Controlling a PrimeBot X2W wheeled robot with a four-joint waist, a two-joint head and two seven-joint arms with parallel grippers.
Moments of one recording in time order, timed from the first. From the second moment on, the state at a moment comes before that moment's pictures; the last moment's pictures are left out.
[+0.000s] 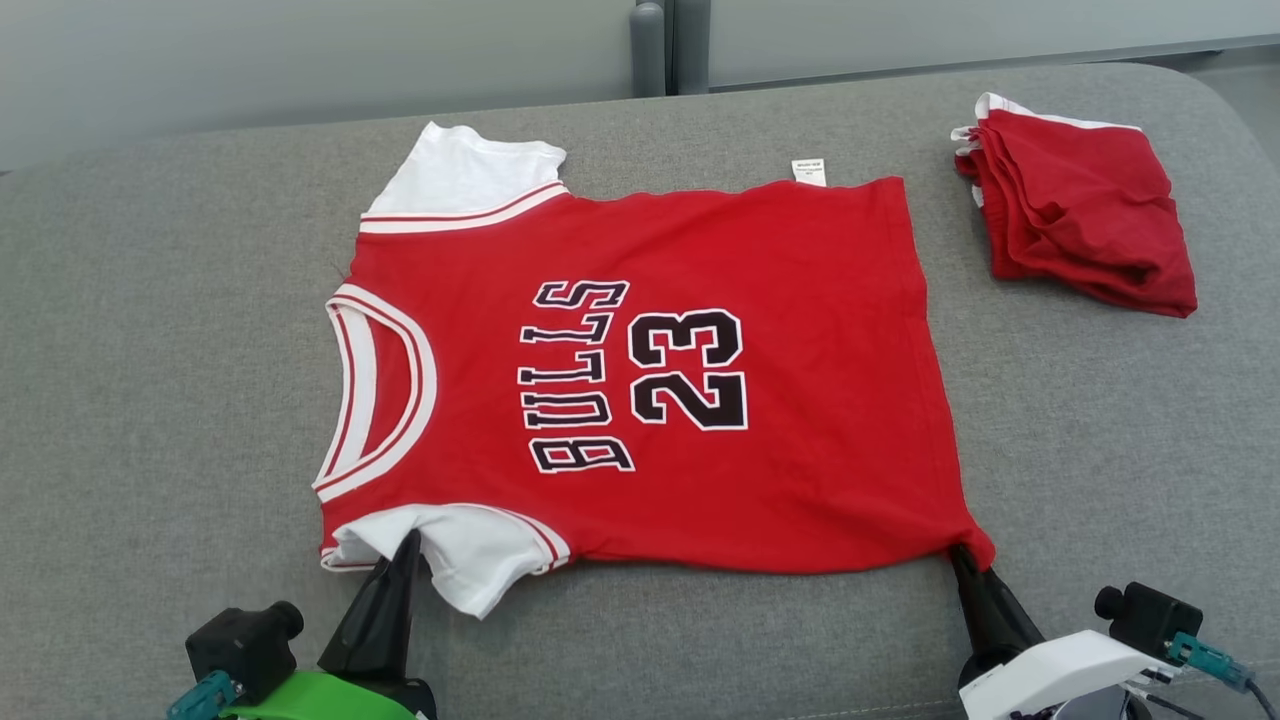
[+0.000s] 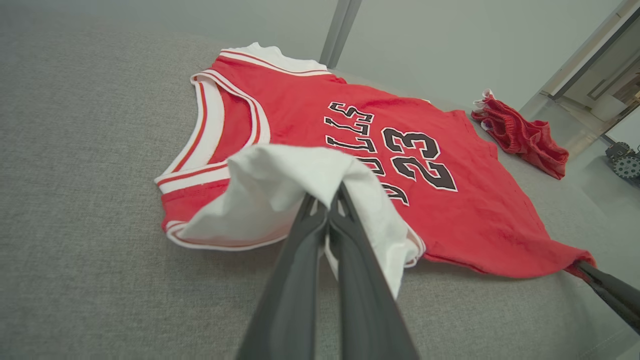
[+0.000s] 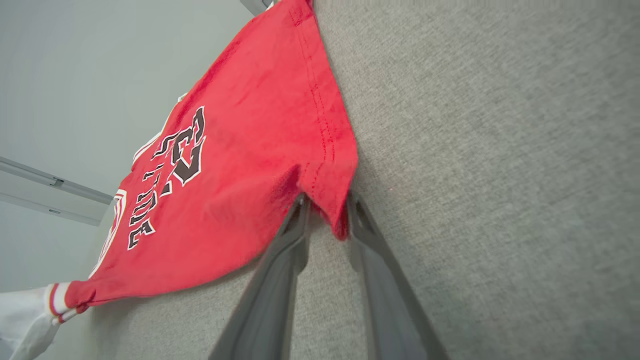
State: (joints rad) left arm 0.14 0.10 -0.23 -0.01 -0.53 -0.07 -0.13; right arm 0.10 -0.08 0.23 0.36 0.77 0.12 -0.21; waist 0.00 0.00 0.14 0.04
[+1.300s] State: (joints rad) left arm -0.21 0.08 -0.18 0.16 -0.51 0.00 -0.13; right arm -0.26 -0.39 0.45 0.30 0.66 0.12 0.00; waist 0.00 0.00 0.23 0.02
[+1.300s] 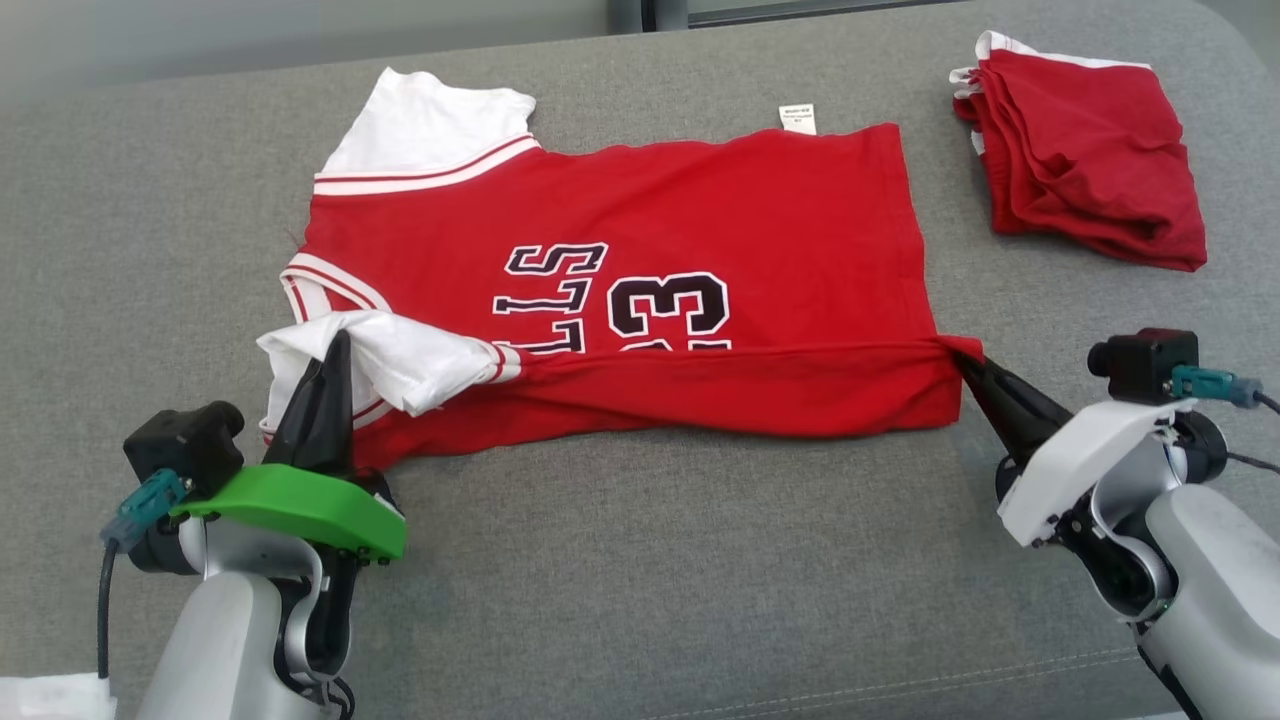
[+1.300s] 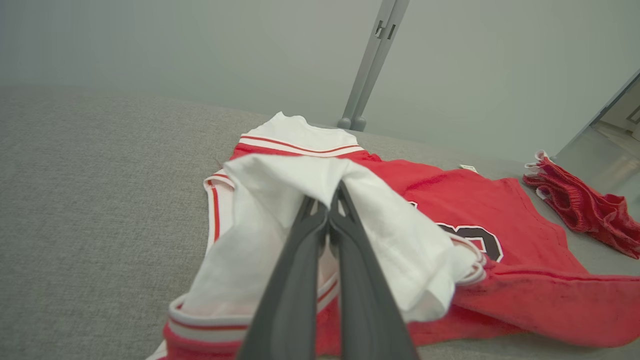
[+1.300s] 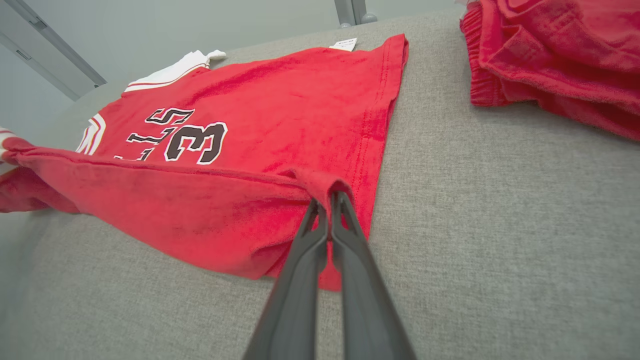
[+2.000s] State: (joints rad) left arm -0.42 0.07 -0.20 0.46 -0.46 0.01 -0.14; right arm -0.44 -0.39 0.53 0.42 0.68 0.12 0.05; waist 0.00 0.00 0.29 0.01
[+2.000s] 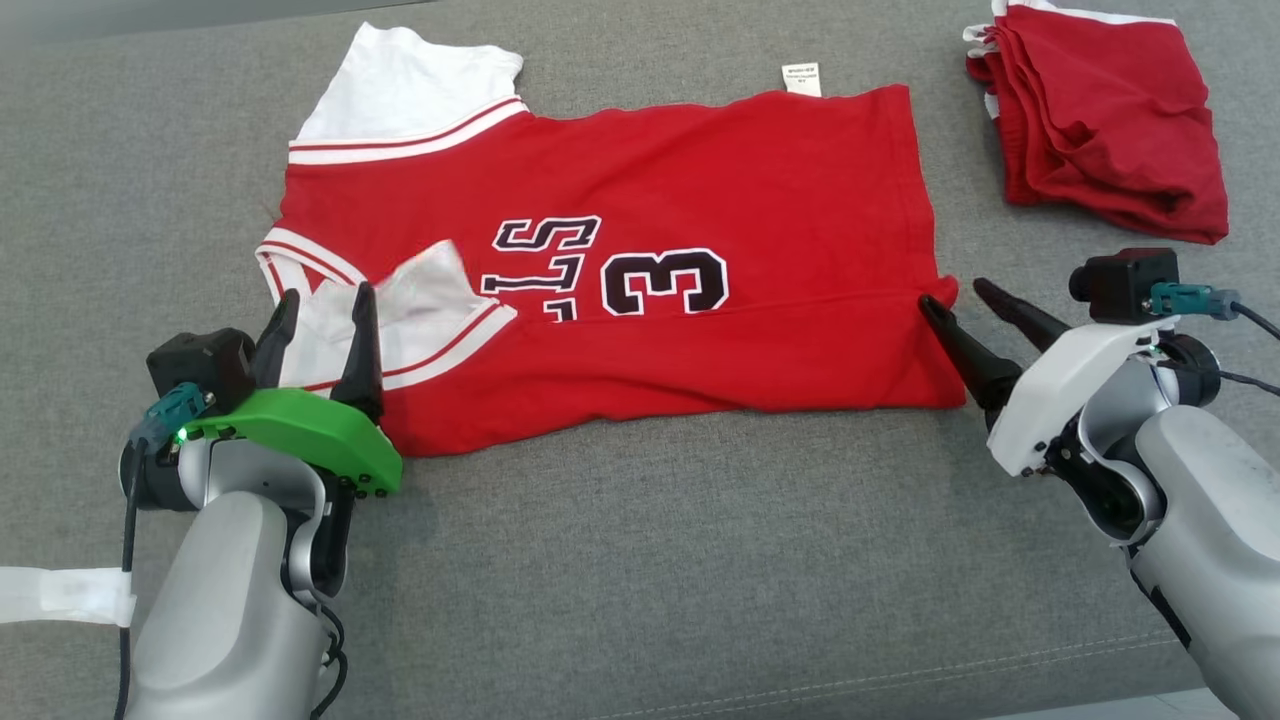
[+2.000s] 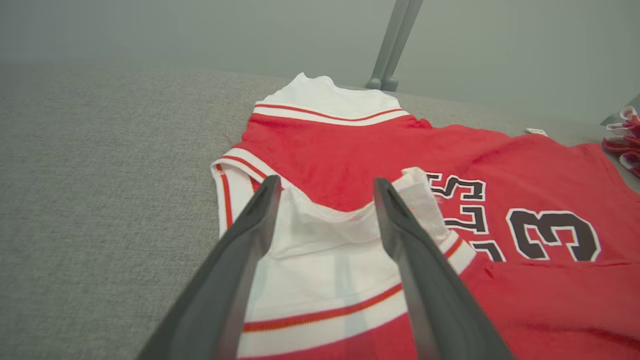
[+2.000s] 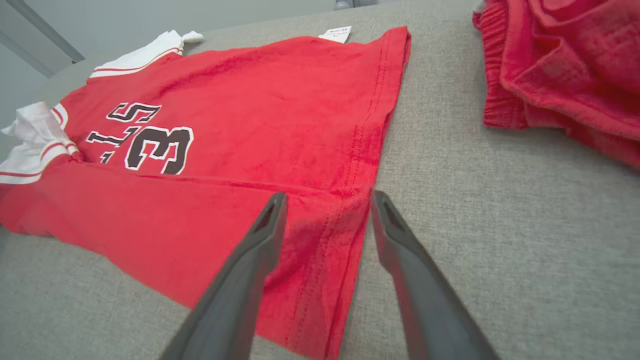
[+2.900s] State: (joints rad) left arm -0.24 0.04 -0.12 0.54 -0.61 -0.03 -0.23; right arm -0.34 -0.38 0.45 0.44 0.70 0.10 -0.21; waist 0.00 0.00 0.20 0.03
